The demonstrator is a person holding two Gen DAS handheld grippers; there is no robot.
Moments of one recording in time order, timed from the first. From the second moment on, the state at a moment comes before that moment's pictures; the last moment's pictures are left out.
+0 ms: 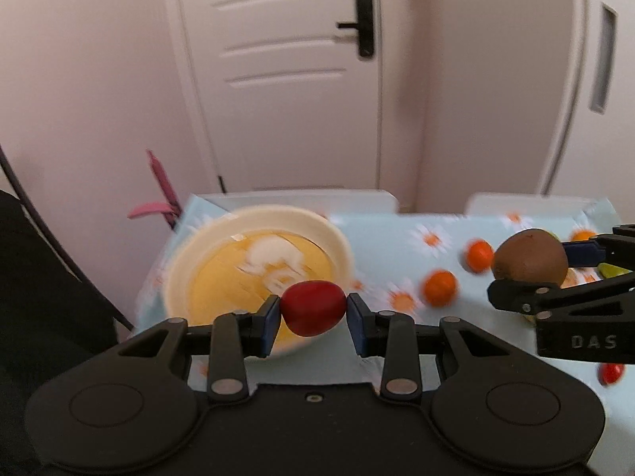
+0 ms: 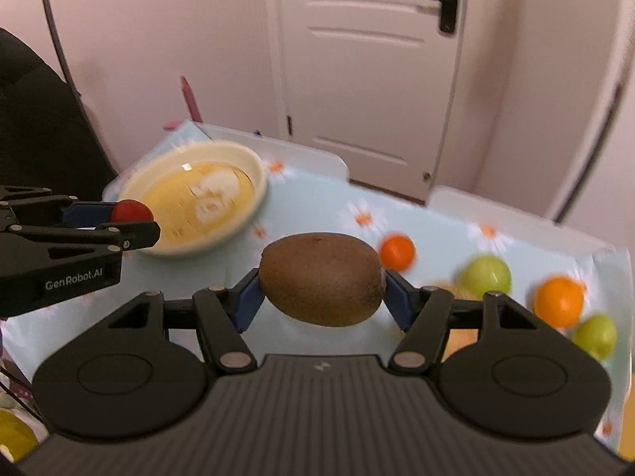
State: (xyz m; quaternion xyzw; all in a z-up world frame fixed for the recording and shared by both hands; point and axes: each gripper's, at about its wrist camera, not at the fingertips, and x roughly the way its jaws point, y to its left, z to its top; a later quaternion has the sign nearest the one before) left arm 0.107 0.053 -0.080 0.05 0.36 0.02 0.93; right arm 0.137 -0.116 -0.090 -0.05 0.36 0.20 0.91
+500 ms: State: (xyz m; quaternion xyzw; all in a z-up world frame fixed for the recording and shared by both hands) left arm 0.195 0.130 -0.089 0.08 0.36 0.02 0.93; right arm 0.225 -0.025 -0.085 -0.01 0.38 0.20 0.90
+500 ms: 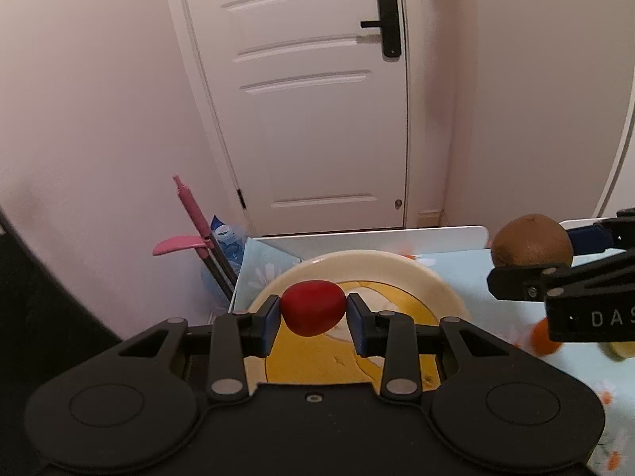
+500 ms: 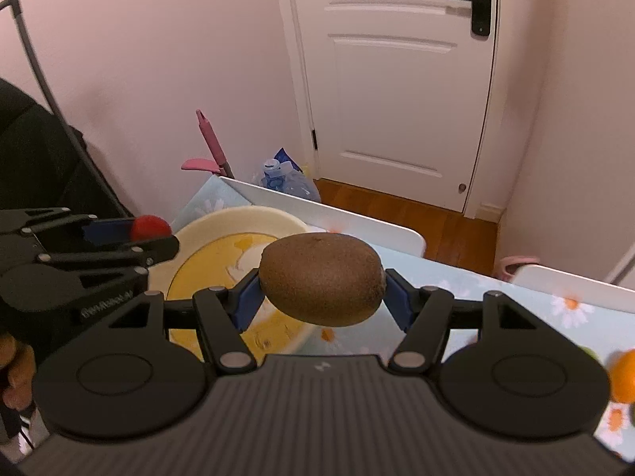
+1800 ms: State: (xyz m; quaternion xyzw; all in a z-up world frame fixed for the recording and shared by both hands) left arm 0.218 0.166 -0.138 0.11 0.41 -0.03 0.90; right arm 0.285 0.035 -0.129 -0.04 0.42 0.19 0.89
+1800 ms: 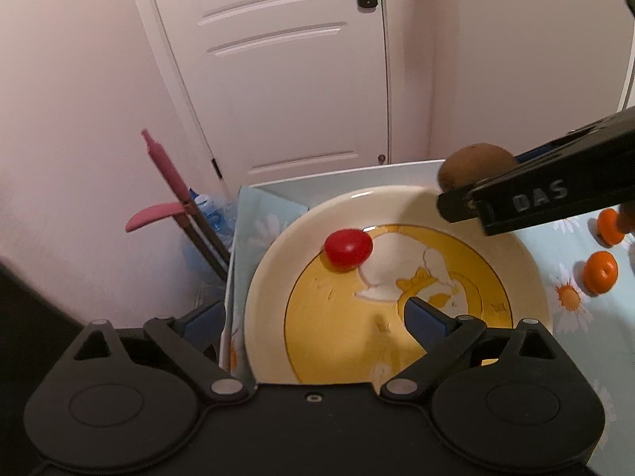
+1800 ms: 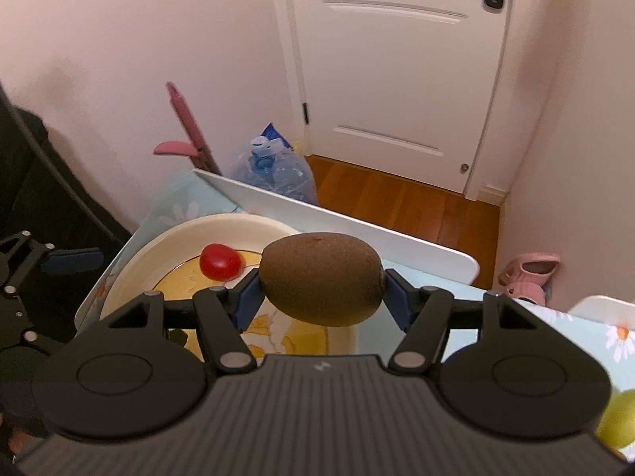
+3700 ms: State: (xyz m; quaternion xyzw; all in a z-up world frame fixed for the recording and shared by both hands) left arm 0.118 0.118 -0.070 0.09 0.36 -0.01 0.93; right arm 0.157 -0.051 -0.063 -0.05 0.34 0.15 0.93
